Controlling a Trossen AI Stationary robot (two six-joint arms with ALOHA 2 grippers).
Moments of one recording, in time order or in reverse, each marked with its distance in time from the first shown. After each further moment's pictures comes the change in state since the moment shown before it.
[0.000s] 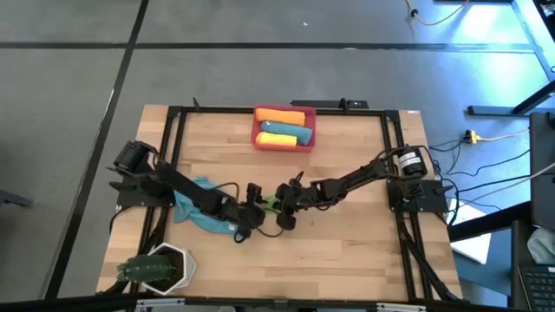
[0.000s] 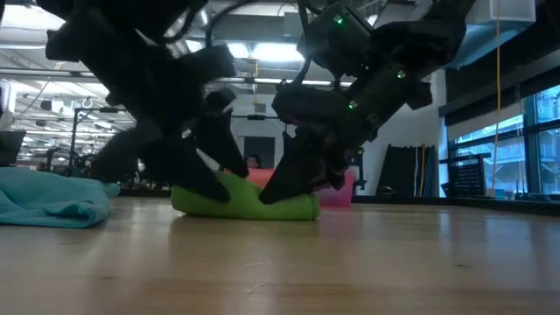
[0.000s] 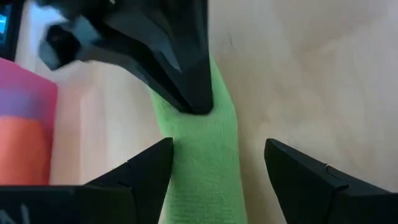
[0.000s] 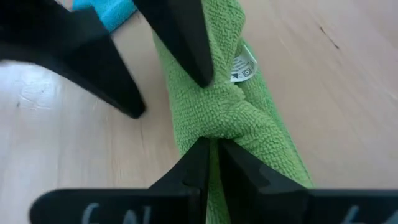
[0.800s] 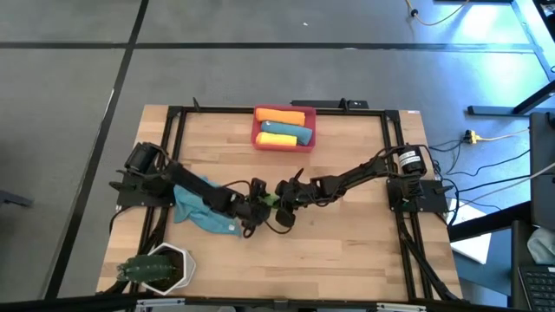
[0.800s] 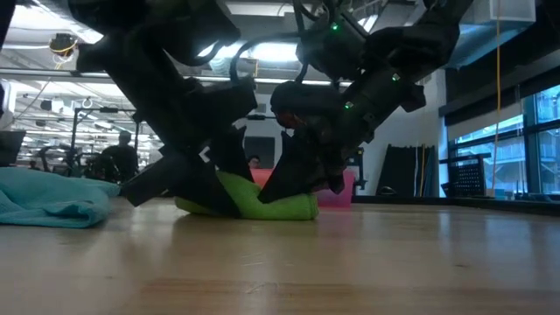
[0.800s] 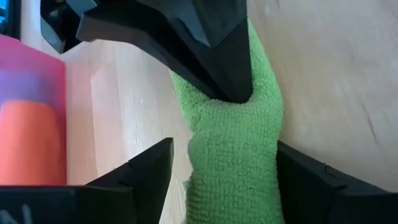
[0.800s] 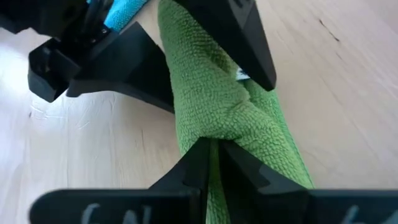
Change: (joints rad) left arm 0.086 0.113 0.071 -0.125 -0.045 0.034; right arm -0.027 -0.001 -0.001 0.002 -0.076 0.048
